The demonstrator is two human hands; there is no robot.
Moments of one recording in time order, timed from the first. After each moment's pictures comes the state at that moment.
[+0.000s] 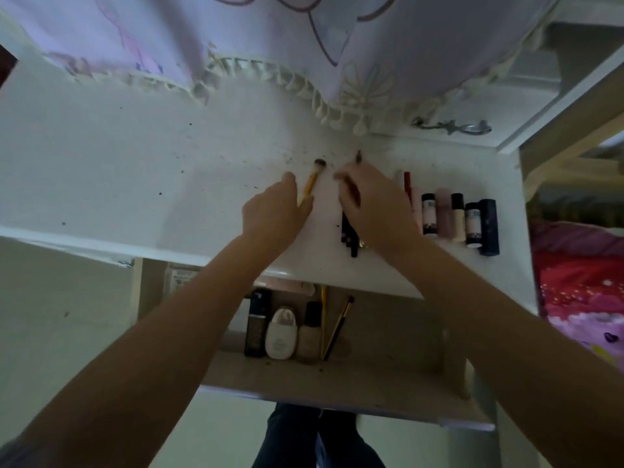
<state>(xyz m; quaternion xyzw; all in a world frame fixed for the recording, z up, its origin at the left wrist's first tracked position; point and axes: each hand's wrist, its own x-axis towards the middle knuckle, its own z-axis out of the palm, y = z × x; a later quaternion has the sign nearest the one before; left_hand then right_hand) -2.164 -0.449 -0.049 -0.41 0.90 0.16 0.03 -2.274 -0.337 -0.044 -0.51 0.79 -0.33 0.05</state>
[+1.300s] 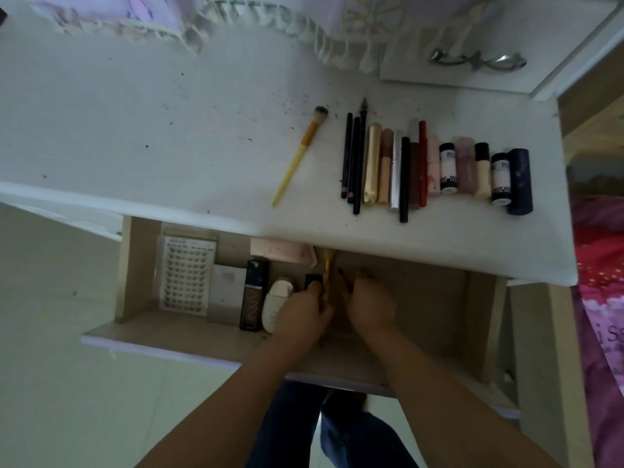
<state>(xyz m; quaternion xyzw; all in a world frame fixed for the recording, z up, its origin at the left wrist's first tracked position) -2.074 -0.304 -0.188 -0.41 0.82 0.38 0.13 -2.178 -0.239 -0.208 -0.30 0.91 -0.09 0.28</state>
